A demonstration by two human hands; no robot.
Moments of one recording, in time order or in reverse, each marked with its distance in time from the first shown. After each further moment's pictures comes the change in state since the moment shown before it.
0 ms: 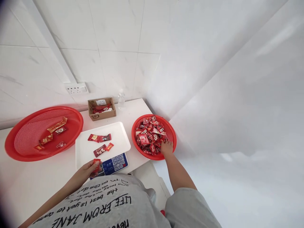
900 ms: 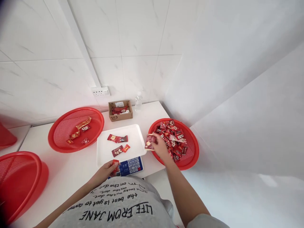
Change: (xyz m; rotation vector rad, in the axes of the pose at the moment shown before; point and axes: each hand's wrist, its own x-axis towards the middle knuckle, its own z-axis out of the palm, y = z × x) left_hand 0.000 0.001 0.003 0.022 -0.005 -0.030; right_hand -0.055 -0.119 -0.065 1.123 0.092 -0.410
